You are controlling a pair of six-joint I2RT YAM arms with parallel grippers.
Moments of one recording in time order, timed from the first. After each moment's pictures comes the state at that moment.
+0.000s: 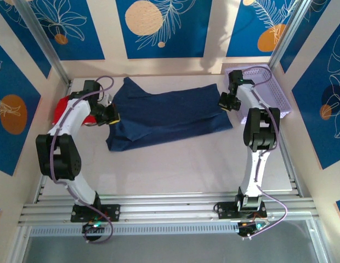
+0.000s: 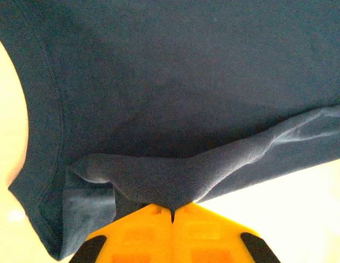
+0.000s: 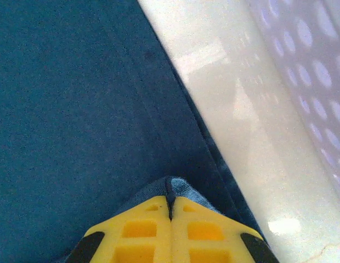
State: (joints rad) left arm -0.02 1.74 1.45 -0.96 0.39 -0.30; right arm 0.00 2.17 1.81 -0.90 -0.04 0.39
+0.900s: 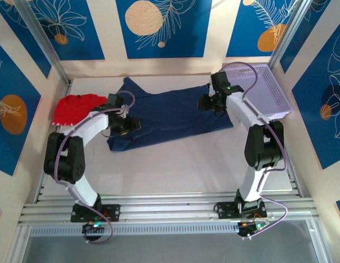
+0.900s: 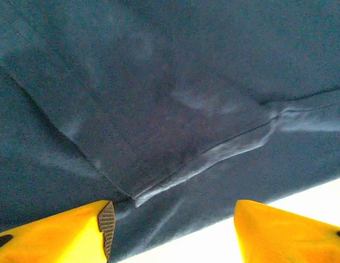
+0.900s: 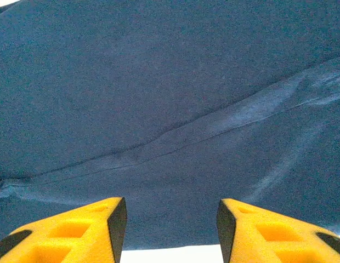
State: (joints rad) left arm -0.24 1.73 1.18 -0.64 0.26 -0.46; right arm 0.22 1.83 1.53 -0.76 -0.12 0.29
